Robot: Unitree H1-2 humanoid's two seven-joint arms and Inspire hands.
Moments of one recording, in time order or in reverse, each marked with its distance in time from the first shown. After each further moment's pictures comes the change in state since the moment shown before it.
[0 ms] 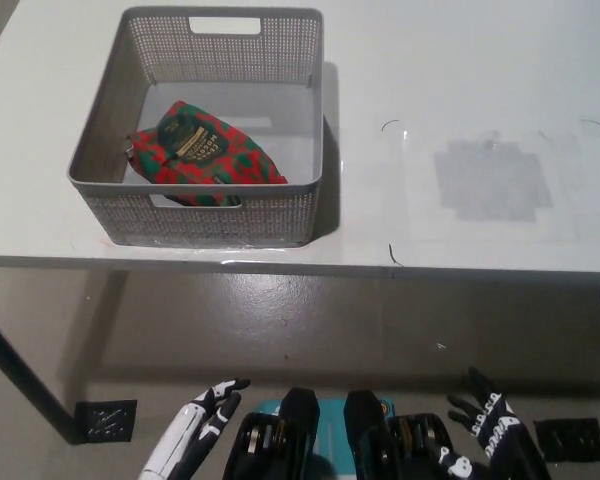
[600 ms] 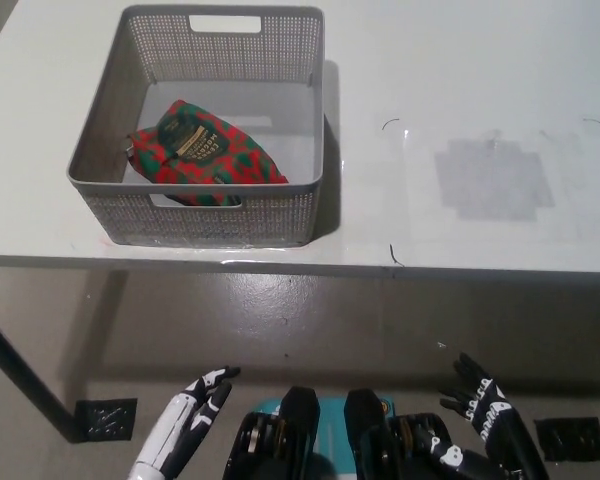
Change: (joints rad) left_arm -0.017 -0.002 0.019 -0.001 0.002 -0.005 0.017; right_arm -0.034 -0.031 0.053 0.029 -0.046 -0.046 -0.042
